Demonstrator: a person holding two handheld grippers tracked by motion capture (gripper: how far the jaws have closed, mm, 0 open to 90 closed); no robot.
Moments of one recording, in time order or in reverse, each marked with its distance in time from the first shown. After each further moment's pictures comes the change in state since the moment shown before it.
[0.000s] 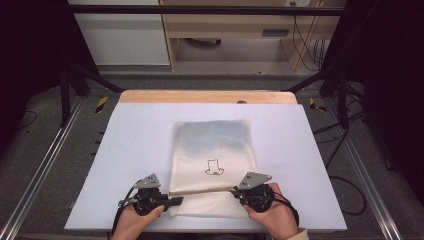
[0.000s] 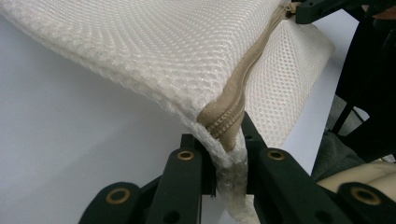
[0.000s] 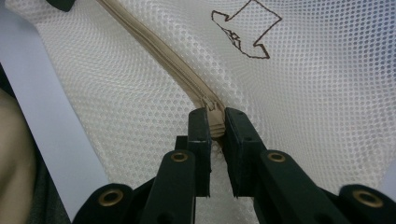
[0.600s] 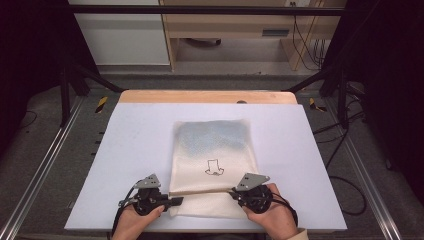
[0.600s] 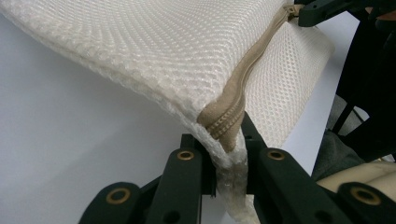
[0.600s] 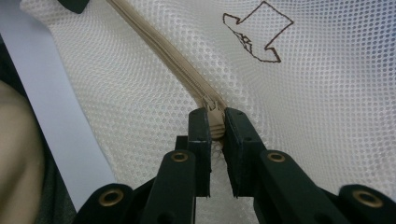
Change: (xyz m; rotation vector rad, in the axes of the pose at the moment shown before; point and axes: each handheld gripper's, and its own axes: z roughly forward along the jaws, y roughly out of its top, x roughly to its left) left arm 0.000 -0.001 0.001 0.003 0.001 -0.003; right arm 0.004 0.002 0.001 0.000 0.021 -0.014
